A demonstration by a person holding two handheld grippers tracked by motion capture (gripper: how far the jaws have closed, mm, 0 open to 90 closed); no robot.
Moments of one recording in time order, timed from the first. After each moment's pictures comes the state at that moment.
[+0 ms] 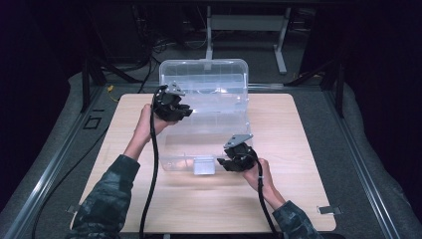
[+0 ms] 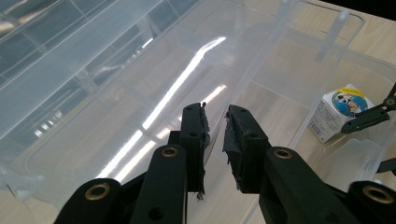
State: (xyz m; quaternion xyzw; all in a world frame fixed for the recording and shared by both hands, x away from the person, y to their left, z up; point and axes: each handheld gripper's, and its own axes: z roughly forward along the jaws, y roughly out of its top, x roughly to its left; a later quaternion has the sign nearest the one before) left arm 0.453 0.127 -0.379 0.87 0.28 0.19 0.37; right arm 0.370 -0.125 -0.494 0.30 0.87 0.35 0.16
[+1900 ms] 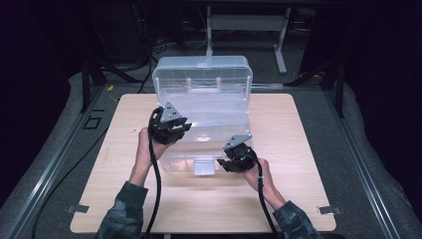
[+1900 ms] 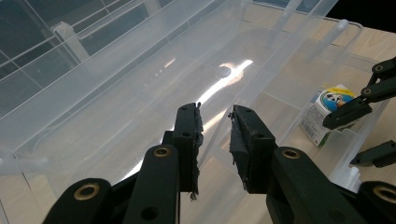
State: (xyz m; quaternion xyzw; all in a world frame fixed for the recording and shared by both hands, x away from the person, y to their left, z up) left arm 0.393 0.129 -0.406 0.83 0.29 0.26 0.41; right arm 0.369 -0.124 -0.494 0.30 0.87 0.35 0.17
